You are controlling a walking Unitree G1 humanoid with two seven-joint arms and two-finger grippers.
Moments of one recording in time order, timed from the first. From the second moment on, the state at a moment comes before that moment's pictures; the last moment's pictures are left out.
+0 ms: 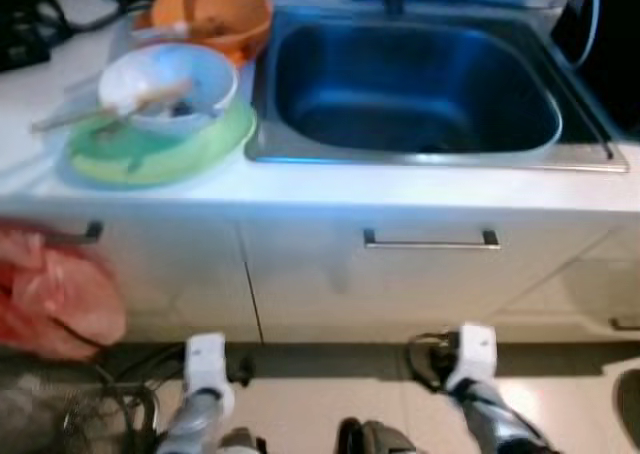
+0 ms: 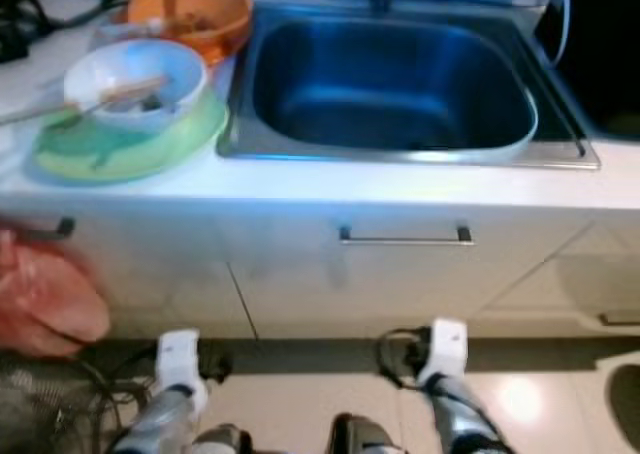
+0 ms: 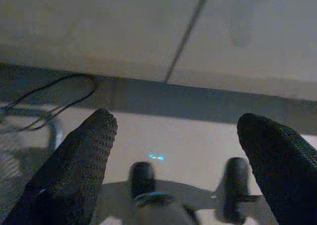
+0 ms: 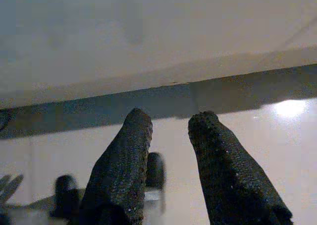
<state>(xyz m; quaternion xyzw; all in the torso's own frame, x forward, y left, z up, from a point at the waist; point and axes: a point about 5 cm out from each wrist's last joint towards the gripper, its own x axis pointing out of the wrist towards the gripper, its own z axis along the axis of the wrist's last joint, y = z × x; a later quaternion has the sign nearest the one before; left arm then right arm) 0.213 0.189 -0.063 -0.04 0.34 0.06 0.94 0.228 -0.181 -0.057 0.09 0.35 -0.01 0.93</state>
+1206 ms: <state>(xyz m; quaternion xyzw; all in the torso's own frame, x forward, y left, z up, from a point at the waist) 0.214 0.184 -0.062 -0.04 0.34 0.05 0.94 0.227 -0.187 -0.057 0.09 0.36 -0.02 0.93</state>
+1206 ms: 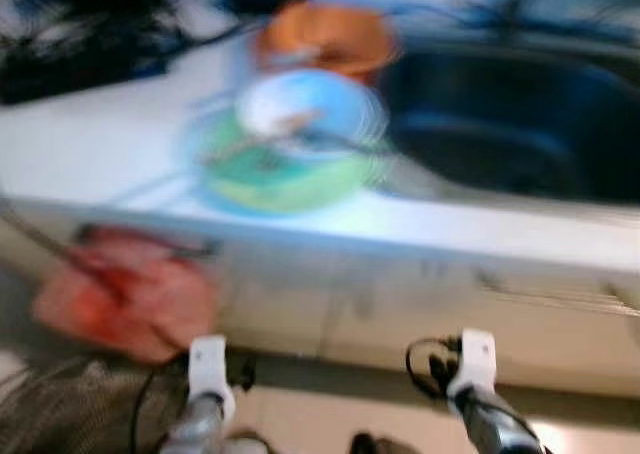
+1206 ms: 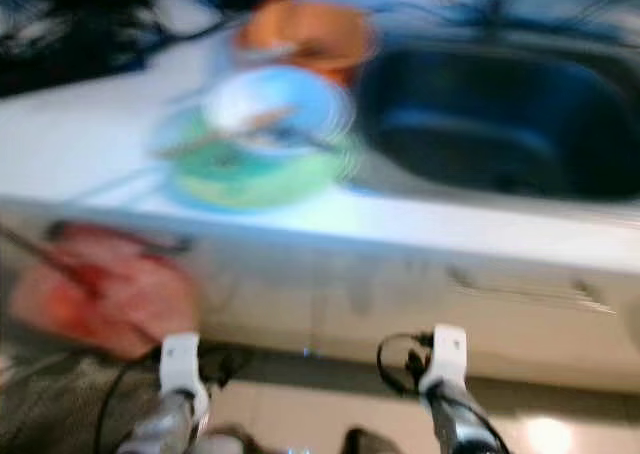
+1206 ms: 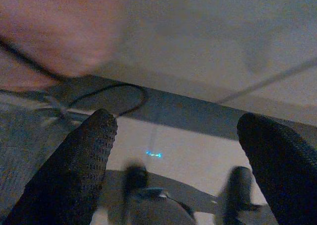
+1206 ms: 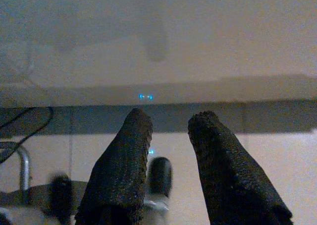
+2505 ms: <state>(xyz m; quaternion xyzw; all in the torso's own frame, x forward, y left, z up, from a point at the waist) 0.208 0.196 -0.065 -0.02 0.35 0.05 0.93 0.230 -0.172 -0.057 0.10 0.36 0.00 0.93</state>
